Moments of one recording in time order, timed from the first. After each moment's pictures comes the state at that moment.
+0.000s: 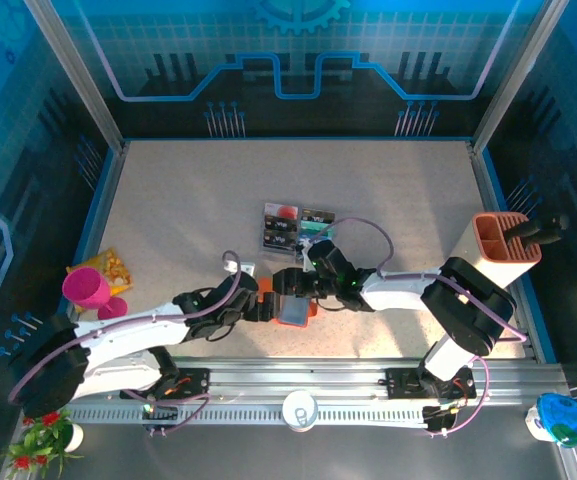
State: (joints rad) left arm -0.87 1.11 0.44 -0.22 -0.20 -0.75; right arm 0.84 1.62 0.68 0.30 -0.31 0.88
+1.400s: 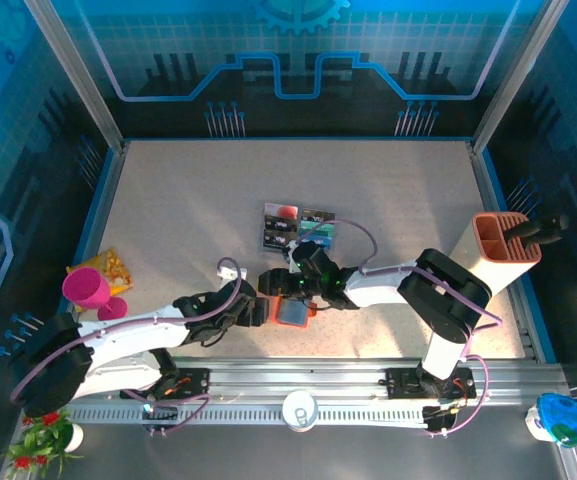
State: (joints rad) left arm -0.87 1.13 0.39 -0.27 -0.32 -0.74; right arm 0.88 1.75 0.76 0.34 -0.32 0.97
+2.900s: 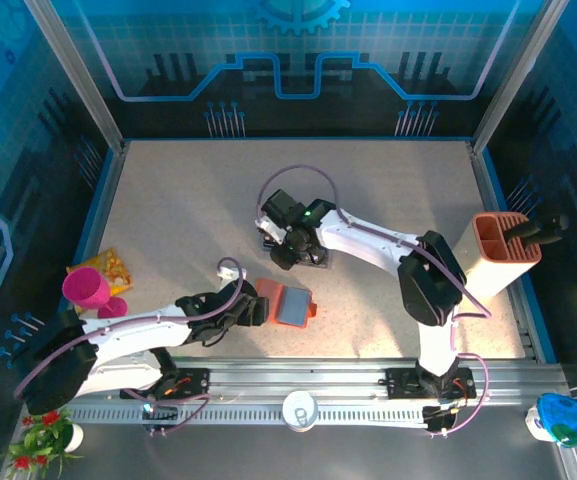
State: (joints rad) left arm -0.87 1.15 0.39 -0.26 -0.32 -0.76; right arm 0.83 1.93 1.56 -0.86 0.06 -0.06
